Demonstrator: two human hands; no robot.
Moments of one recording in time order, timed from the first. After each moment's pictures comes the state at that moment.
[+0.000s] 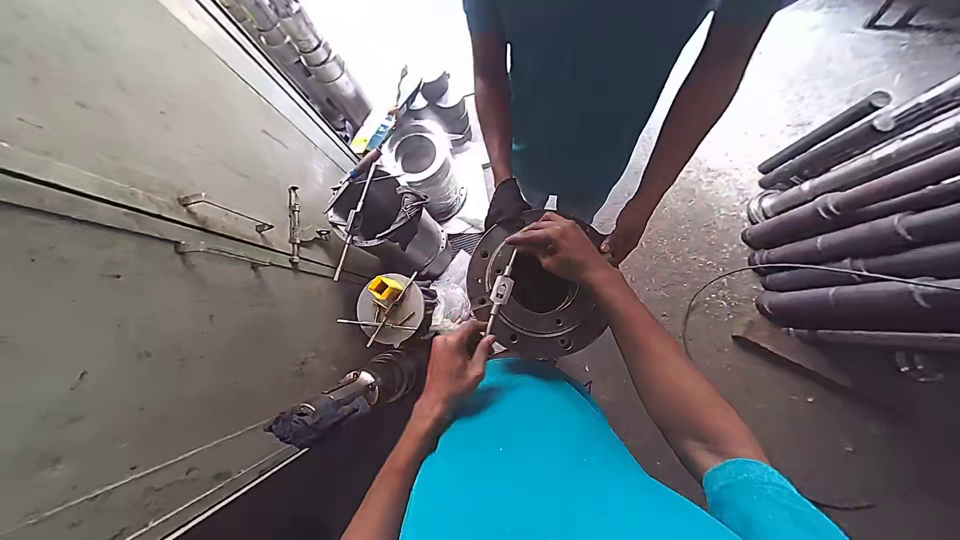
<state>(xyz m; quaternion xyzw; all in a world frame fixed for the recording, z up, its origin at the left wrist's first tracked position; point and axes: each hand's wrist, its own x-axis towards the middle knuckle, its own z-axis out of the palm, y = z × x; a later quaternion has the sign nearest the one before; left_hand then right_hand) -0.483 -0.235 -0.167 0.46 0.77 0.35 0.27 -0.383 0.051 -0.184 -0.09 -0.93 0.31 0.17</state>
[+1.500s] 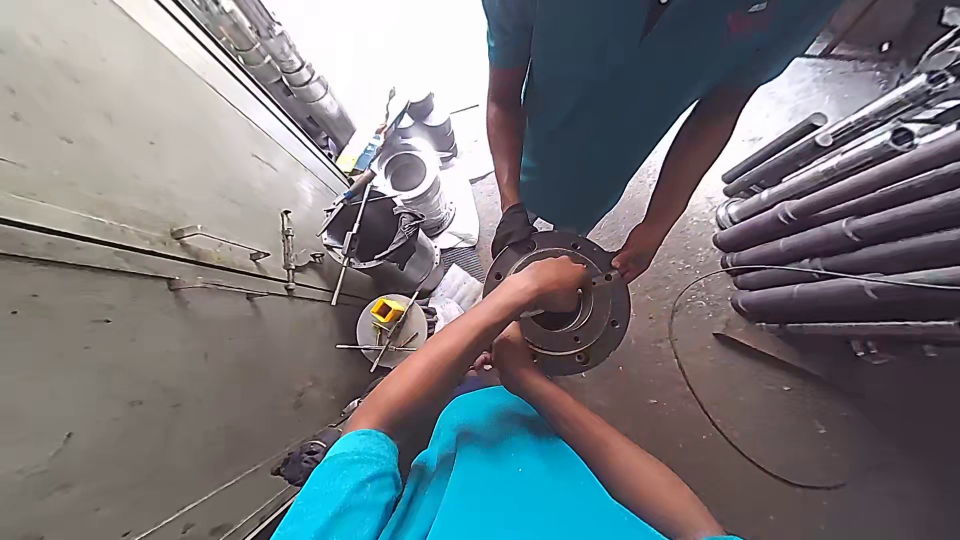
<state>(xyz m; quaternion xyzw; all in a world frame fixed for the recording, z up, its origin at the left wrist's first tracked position) -0.509 -0.020 -0.118 0.76 0.52 -0.02 0.39 -0.443 -0.144 -0.154 -0.46 -0.38 0.79 0.13</state>
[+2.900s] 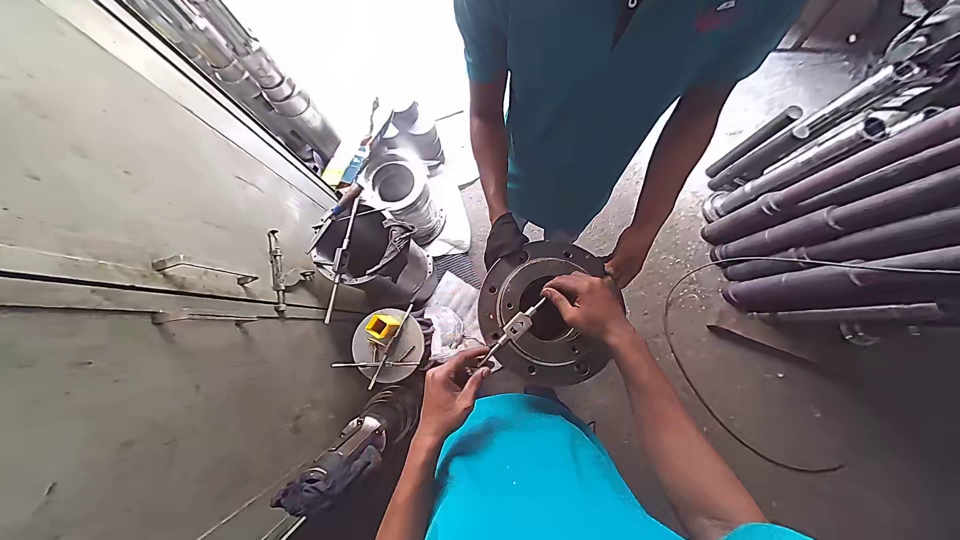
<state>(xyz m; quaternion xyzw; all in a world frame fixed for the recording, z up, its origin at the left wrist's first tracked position) -0.545 -0.248 -0.191 0.45 0.66 0.49 0.35 -0.351 0.001 -0.172 -0.31 -0.90 0.27 0.18</state>
